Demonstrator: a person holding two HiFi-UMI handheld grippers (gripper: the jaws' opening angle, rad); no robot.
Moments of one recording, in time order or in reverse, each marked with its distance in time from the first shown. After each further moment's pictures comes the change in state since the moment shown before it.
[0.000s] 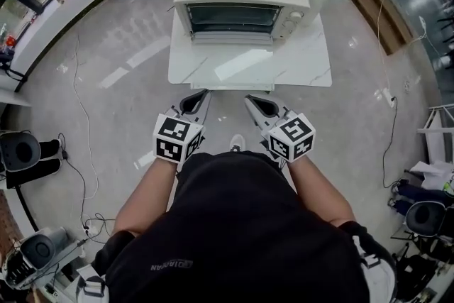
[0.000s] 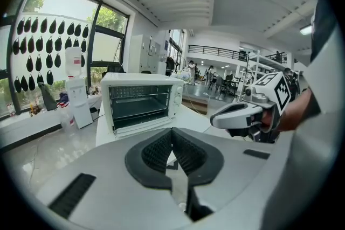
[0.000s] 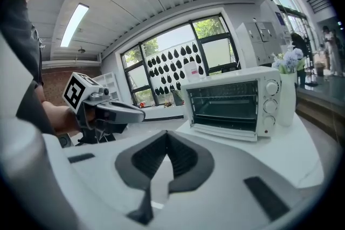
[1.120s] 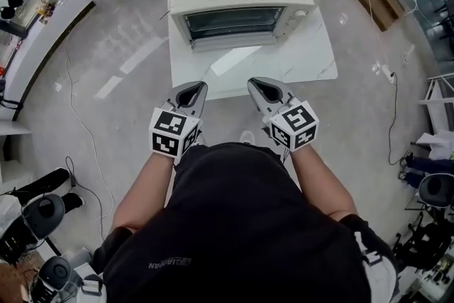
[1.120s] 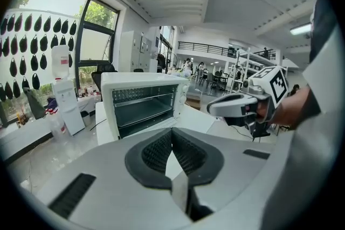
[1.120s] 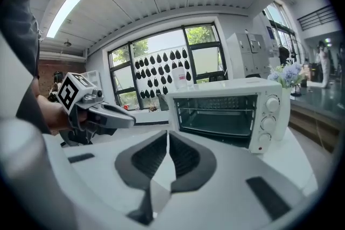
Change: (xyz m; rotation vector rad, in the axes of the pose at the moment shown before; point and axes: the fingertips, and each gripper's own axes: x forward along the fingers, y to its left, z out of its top) left arm 0.020 0.080 0.022 0.072 0.037 -0.110; right arm 0.064 -0.025 0.049 -0.017 -0.043 -0.179
